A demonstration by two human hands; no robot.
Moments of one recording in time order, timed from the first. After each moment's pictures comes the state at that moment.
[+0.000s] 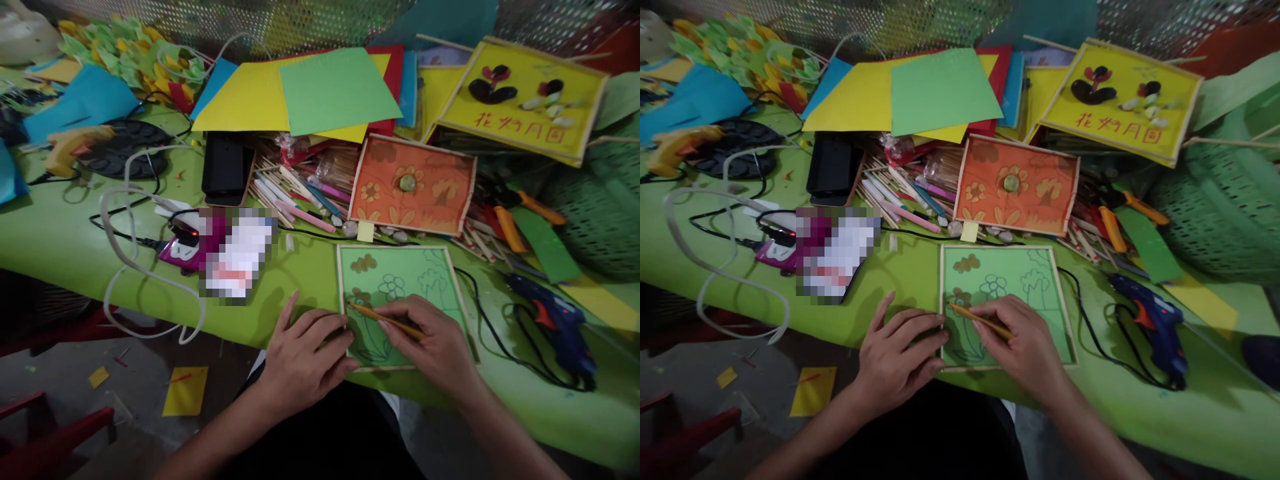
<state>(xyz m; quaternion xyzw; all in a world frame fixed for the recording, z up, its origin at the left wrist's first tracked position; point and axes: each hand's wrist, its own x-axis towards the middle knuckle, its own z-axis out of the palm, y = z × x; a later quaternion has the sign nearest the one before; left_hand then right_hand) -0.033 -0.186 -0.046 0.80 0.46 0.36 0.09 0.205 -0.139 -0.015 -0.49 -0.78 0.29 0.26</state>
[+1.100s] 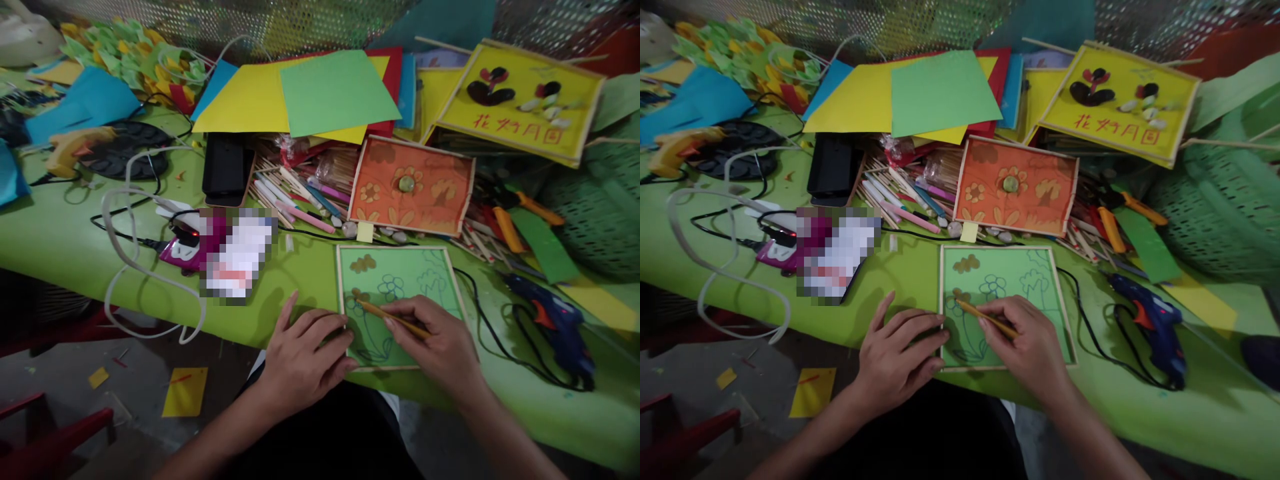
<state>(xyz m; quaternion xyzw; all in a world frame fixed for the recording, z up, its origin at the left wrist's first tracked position) -0.032 -0.186 -0.045 0.80 0.46 0.37 0.09 0.212 -0.142 -0.021 -0.53 -0.76 0.28 0.26</state>
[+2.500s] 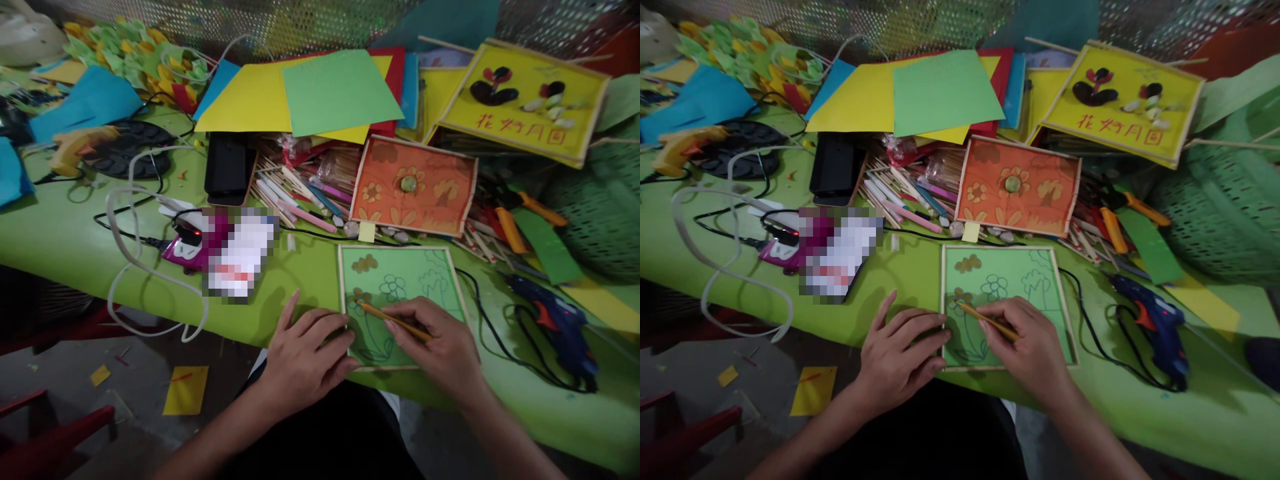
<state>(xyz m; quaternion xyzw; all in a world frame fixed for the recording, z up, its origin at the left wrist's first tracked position) -0.033 -0.186 -0.045 0.80 0.46 0.37 0.09 0.209 -0.142 -0.017 -0.51 -0.77 0.26 0.27</state>
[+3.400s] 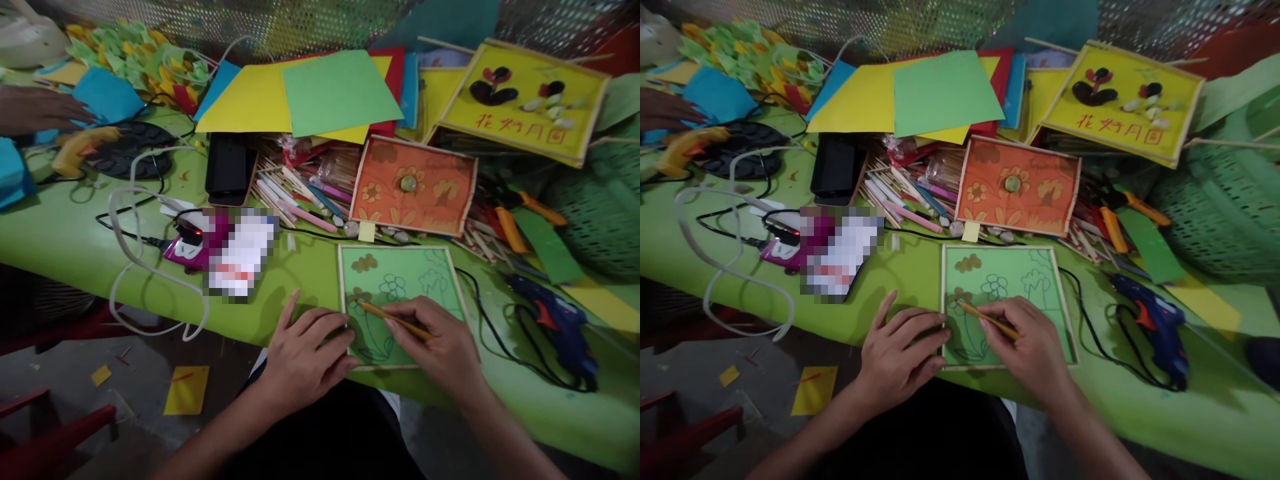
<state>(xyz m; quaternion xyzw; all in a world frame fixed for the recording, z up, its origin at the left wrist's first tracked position) -0.033 -0.186 -0.046 0.80 0.46 0.36 0.09 0.206 -0.141 -0.014 -0.53 -0.77 0.25 0.27</state>
